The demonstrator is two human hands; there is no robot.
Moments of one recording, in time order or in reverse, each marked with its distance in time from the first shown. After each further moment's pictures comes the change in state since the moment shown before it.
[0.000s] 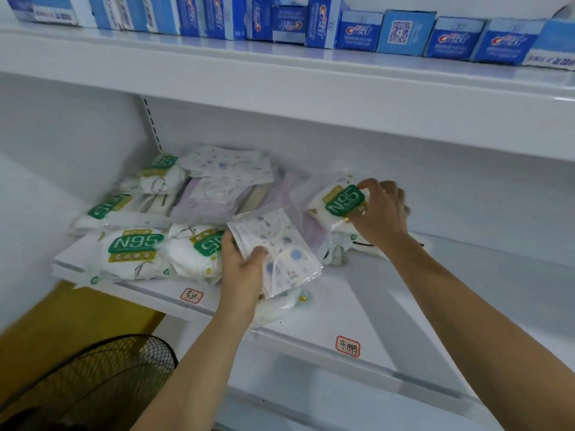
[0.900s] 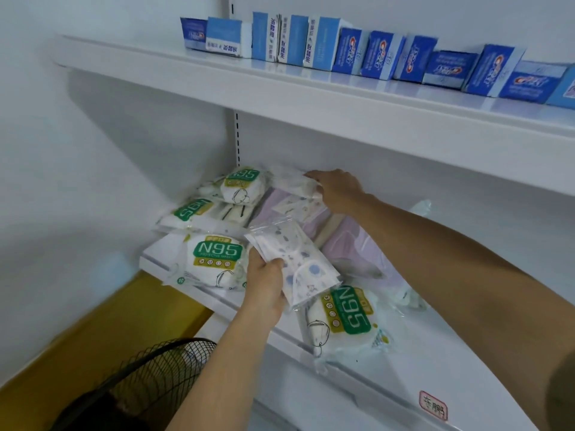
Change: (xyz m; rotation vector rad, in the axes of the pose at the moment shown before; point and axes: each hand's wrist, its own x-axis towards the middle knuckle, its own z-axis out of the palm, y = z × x) left_hand 0.050 0.037 -0.077 -0.345 0.102 -0.283; right_hand 0.092 -0.218 0.092 -0.226 -0.282 -0.553
